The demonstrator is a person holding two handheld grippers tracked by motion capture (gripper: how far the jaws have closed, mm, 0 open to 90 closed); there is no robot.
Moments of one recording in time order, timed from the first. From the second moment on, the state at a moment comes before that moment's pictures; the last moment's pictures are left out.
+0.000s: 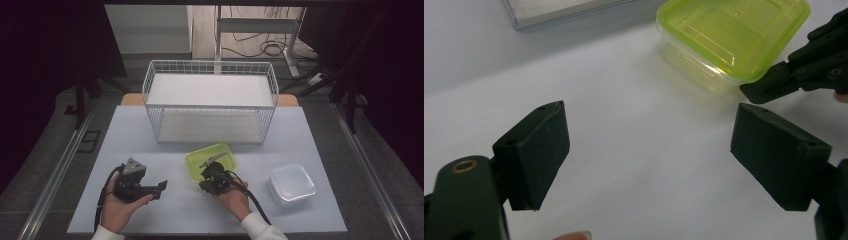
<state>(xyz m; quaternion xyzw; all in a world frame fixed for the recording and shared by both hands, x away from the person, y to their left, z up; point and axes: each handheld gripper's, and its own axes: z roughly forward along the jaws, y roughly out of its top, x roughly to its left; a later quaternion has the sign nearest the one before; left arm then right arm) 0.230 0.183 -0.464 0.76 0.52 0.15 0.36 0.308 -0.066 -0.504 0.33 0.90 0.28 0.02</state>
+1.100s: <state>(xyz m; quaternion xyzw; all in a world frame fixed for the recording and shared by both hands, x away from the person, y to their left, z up) 0.230 0.180 -0.467 0.77 0.51 0.14 0.36 0.391 -0.146 -0.448 0.42 0.88 0.22 0.09</state>
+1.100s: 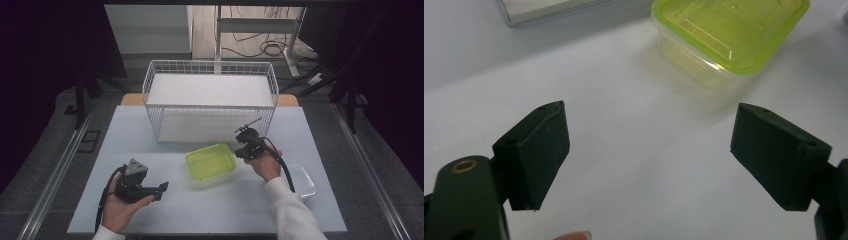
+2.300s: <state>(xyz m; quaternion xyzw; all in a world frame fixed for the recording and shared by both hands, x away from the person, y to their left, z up) 0.233 0.181 -0.473 0.77 0.51 0.14 0.35 0.370 -0.113 -0.477 0.38 0.91 0.18 0.06</state>
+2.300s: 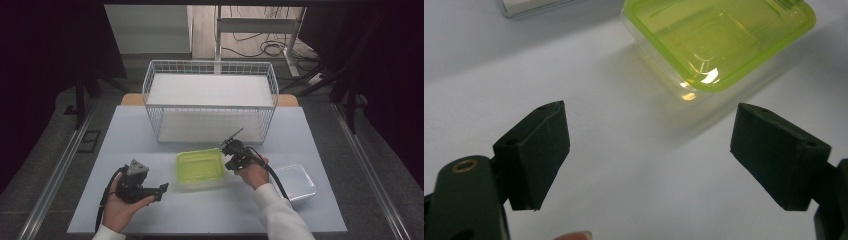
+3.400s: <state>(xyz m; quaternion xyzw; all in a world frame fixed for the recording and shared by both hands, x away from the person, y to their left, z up) 0.239 0.195 -0.477 0.75 0.54 0.13 0.35 0.336 -0.160 -0.452 0.43 0.83 0.35 0.04</state>
